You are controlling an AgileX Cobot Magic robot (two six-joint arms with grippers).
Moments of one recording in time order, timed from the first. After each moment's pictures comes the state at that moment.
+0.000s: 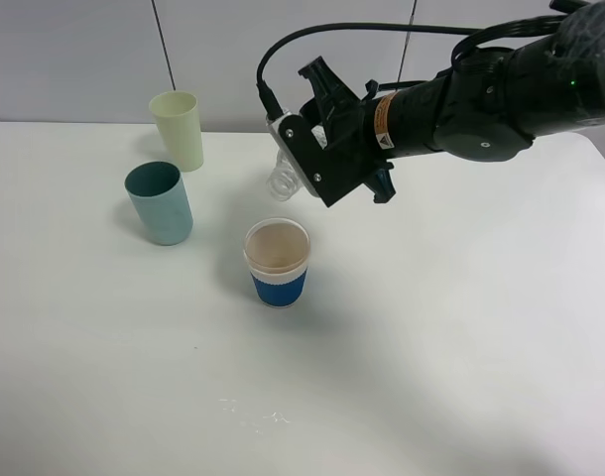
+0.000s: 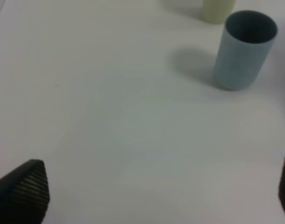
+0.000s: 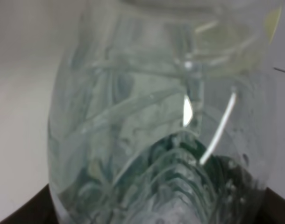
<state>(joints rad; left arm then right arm) -0.02 0.00 -0.50 0.03 1.06 -0.03 0.59 1.77 -1.01 -0.74 -0.13 -1.15</state>
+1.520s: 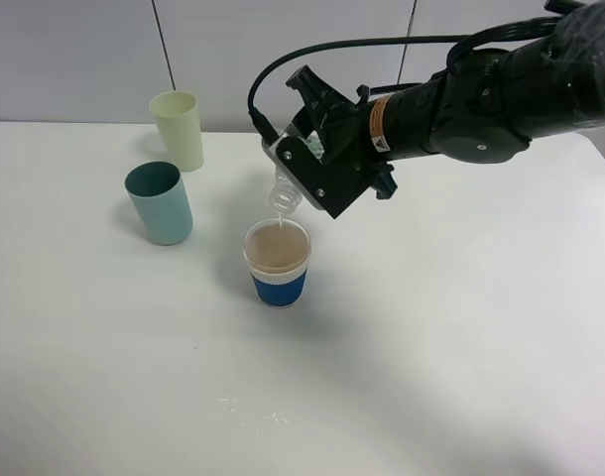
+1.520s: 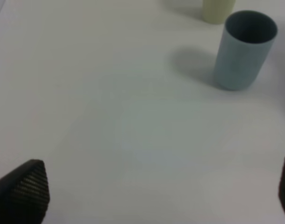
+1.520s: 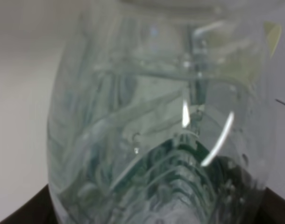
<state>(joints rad) -0.02 0.00 -0.50 0.03 1.06 -0.03 0.60 1.77 -1.01 -0.77 -0.13 -1.28</state>
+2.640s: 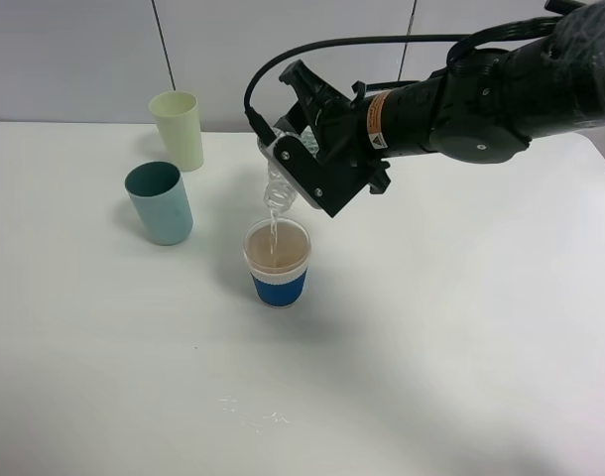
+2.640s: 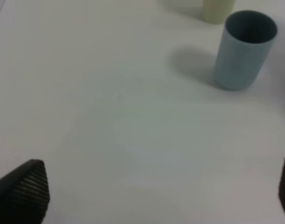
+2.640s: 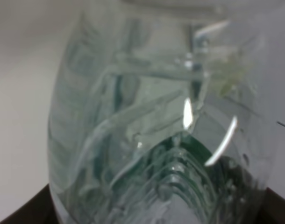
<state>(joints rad) -0.02 0.00 -0.50 0.03 1.06 -0.03 0.60 1.77 -1.01 -0.76 -0.19 -1.33</state>
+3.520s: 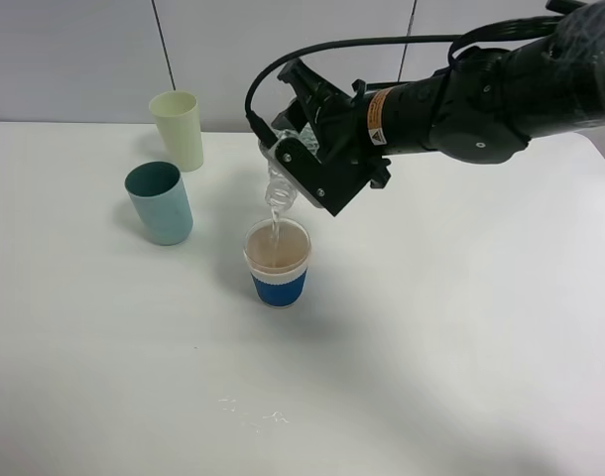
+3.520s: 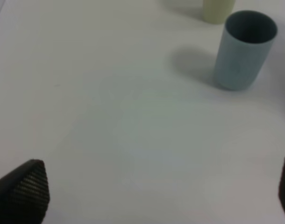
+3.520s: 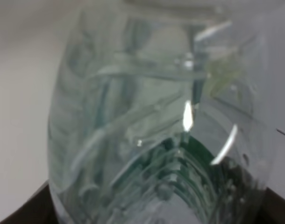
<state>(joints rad) -0.02 0.00 -0.50 0.03 1.06 -0.03 0.60 1.77 -1.01 -0.70 -0.21 -1.44</state>
